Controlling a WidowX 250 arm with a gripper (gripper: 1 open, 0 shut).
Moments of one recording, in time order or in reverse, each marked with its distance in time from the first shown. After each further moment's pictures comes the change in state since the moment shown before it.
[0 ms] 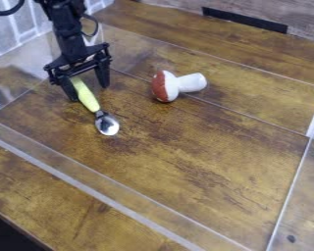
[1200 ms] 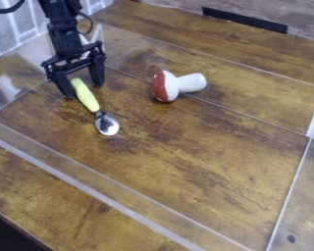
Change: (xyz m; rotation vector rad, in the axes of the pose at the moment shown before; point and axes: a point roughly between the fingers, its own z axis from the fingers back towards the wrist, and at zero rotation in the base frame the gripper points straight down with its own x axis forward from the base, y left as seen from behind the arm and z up) arm 0.010 0.006 -0.002 0.062 0.099 0.151
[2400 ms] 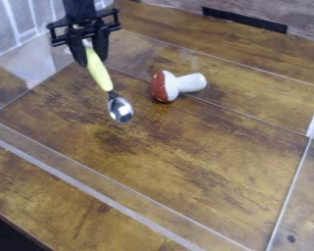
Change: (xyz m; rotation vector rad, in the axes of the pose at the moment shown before) arm -0.058 -0.016 0.077 0.043 -0.099 -0.147
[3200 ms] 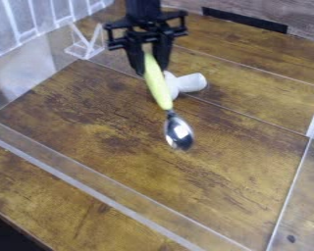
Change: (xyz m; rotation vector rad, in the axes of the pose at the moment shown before) arm -0.102 -0.043 0.009 0.004 0.016 -0.172
